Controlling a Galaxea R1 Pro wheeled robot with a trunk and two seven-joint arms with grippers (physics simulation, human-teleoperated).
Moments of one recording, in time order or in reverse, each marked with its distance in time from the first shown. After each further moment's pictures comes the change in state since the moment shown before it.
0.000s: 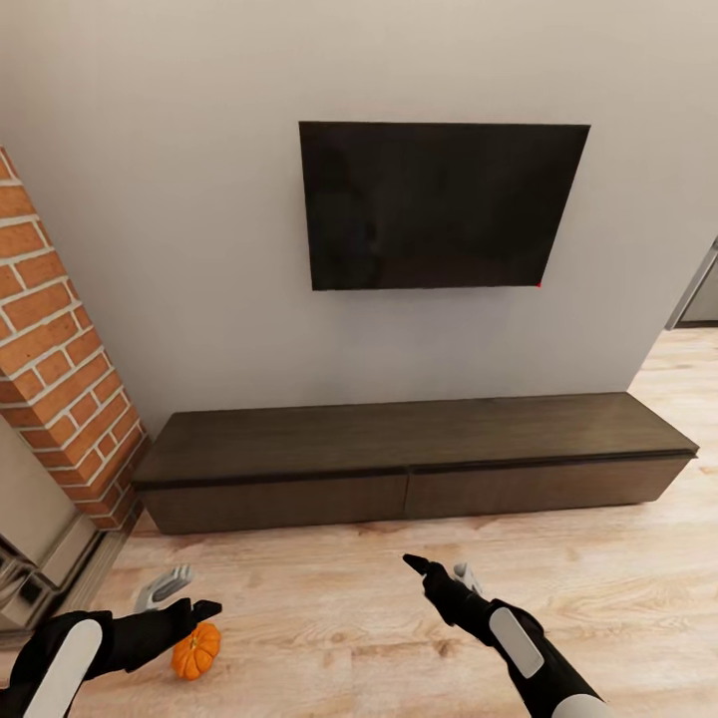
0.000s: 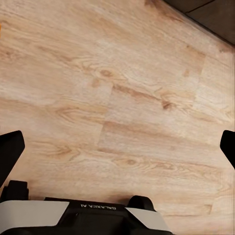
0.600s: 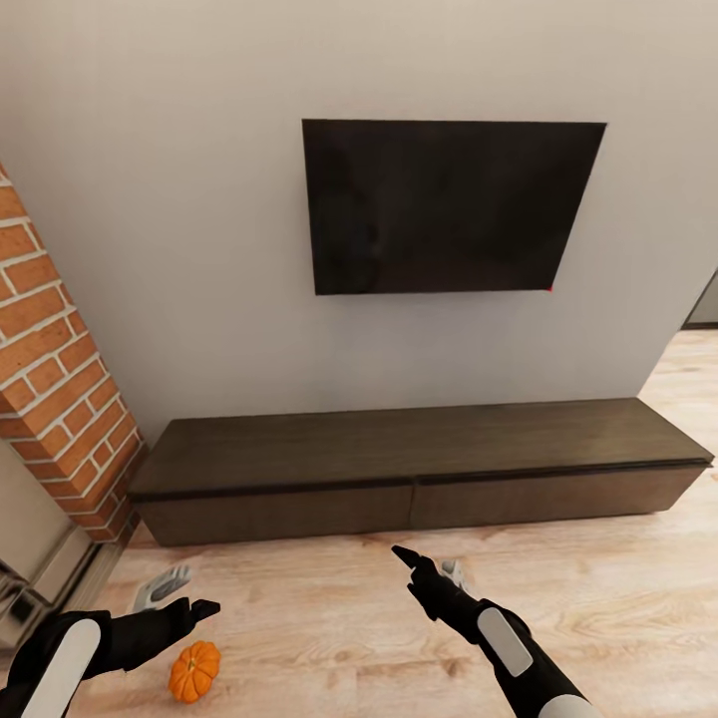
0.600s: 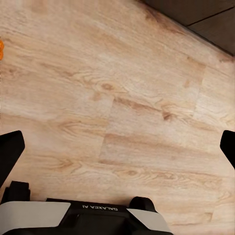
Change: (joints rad) left arm 0.000 0.005 0.001 -0.001 -0.001 -0.001 -0.001; right arm 0.000 0.041 -0.007 0.006 -0.068 0.000 0.048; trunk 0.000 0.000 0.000
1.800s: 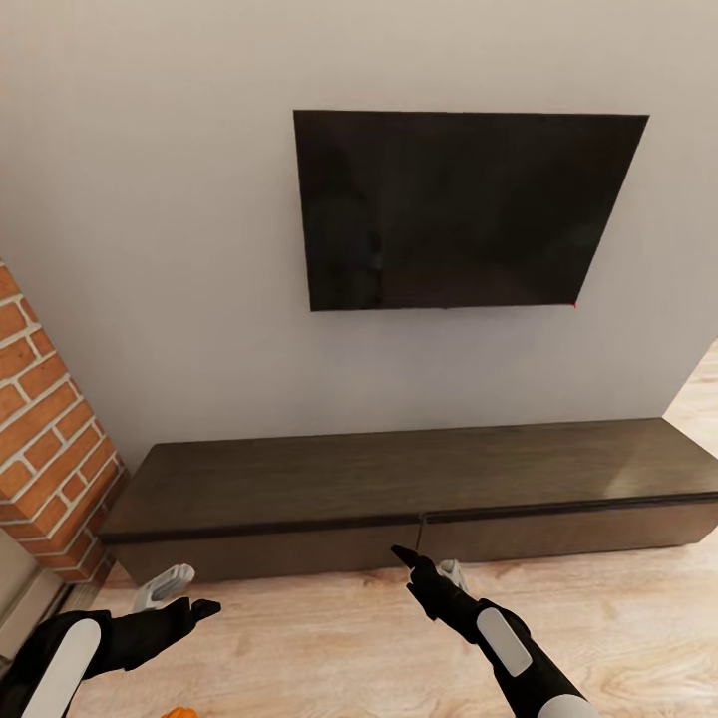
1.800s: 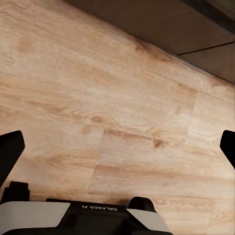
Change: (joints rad) left arm 0.000 -0.002 0.000 -0.001 0.000 0.000 0.000; right arm 0.000 0.001 0.004 0.000 0.001 -0.005 0.001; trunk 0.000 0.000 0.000
